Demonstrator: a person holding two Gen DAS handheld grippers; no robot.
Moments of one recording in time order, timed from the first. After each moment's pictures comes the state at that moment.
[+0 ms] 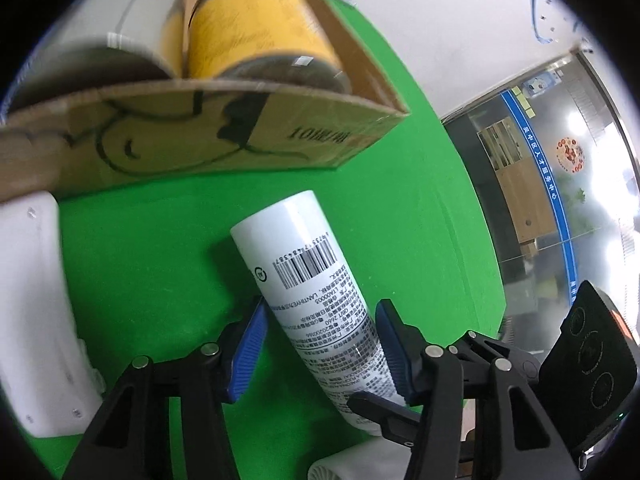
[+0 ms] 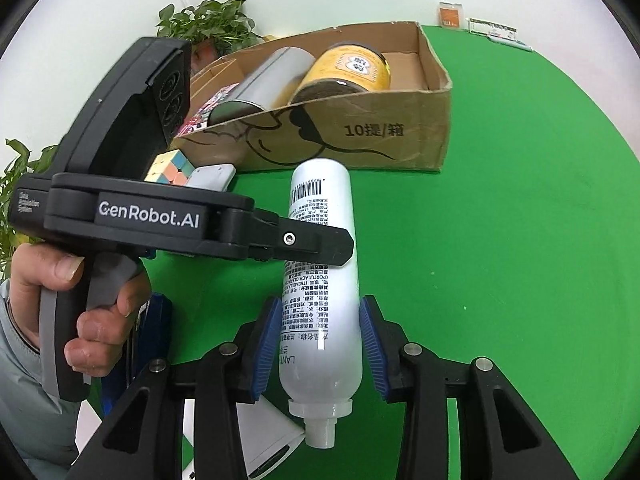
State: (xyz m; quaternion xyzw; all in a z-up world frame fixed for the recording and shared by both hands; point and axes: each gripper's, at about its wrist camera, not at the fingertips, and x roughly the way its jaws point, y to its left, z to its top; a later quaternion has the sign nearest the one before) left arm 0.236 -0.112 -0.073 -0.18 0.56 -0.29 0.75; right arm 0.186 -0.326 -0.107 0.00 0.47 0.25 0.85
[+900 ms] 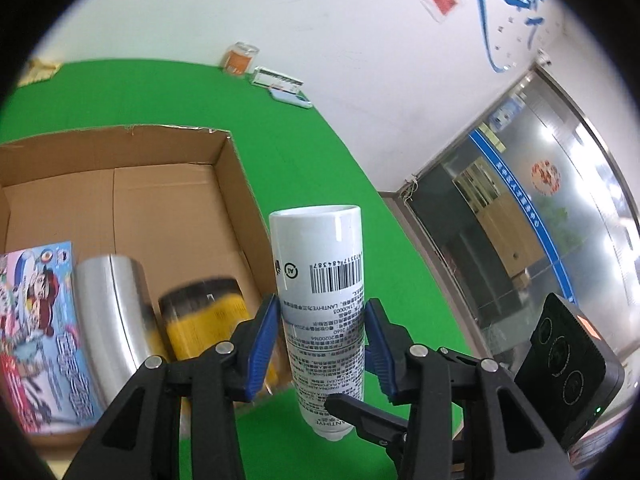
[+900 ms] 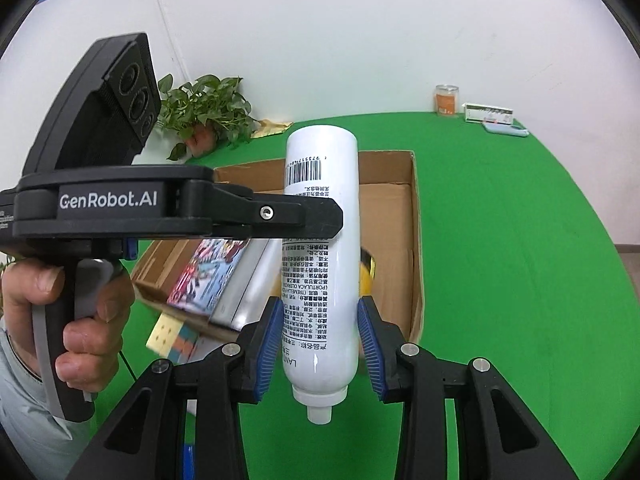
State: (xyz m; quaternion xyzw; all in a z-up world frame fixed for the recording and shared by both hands) left arm 0.350 -0.110 0.066 -0.18 0.46 -0.31 0.81; right arm 0.327 -0.323 0.019 0.03 0.39 0.25 0.88
